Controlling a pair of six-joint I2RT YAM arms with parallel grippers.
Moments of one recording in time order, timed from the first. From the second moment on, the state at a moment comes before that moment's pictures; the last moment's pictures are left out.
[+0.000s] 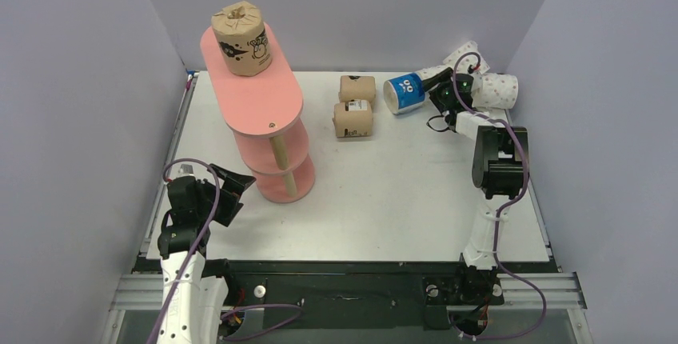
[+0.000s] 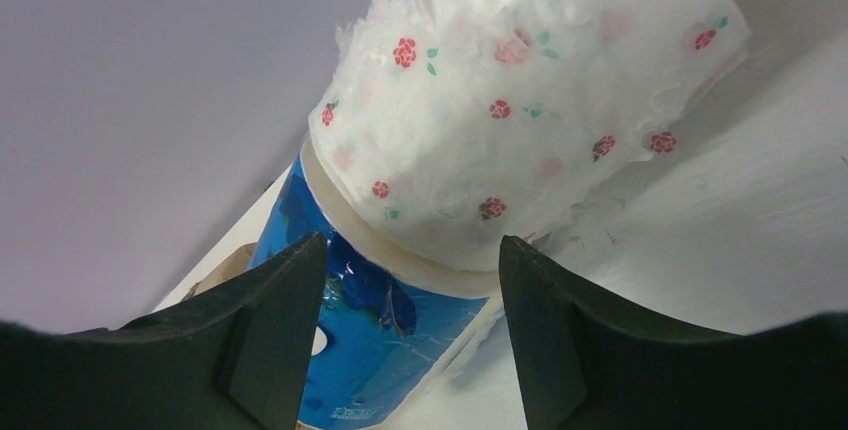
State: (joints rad) left arm 0.17 0.56 0.48 -0.58 0.33 -0.99; right arm -0.02 2.14 1.44 0.30 -0.08 0.86
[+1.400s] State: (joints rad) left arm 0.17 0.54 0.46 -0.57 0.39 -0.99; right arm 0.07 1.72 1.03 0.43 -0.08 0.88
